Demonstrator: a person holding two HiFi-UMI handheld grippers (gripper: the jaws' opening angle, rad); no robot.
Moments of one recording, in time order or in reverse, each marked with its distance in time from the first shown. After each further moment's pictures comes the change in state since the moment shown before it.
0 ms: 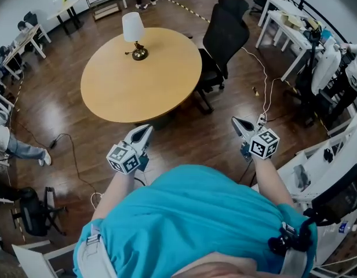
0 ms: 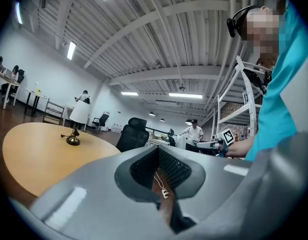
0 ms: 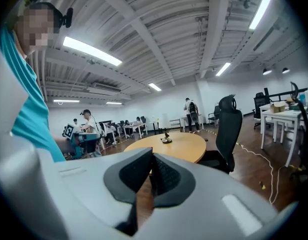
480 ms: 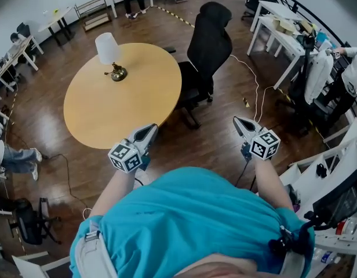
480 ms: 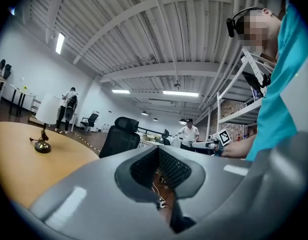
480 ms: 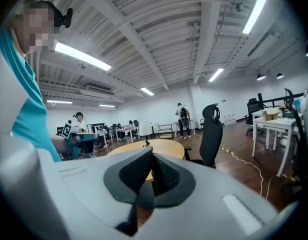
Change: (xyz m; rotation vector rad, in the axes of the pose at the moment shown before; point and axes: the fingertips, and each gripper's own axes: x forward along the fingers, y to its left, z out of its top) left arm 0.186 -0.008 -0.011 0.019 0.010 -0.078; right arm -0.024 -0.170 0.040 -0.015 -0.044 -0.049
